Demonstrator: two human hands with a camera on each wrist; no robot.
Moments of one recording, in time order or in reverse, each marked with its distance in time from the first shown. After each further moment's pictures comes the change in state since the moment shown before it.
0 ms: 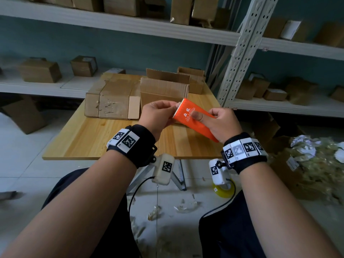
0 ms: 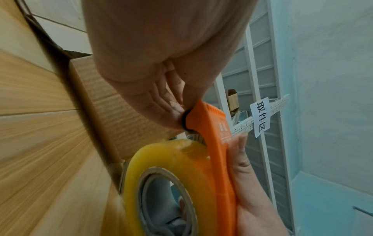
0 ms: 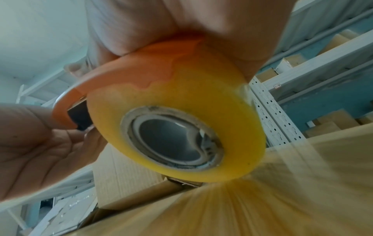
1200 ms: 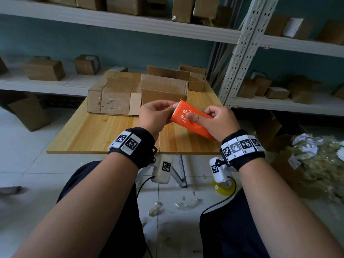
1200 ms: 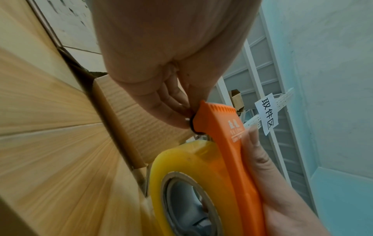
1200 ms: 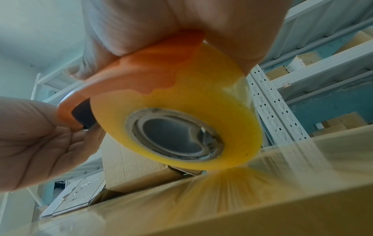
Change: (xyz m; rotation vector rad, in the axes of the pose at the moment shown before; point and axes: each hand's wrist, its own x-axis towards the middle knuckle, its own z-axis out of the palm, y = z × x) left_hand -0.008 -0.013 -0.004 0.048 0.073 0.081; right_hand -0.007 -0.001 0.003 -0.107 -0.003 -0.097
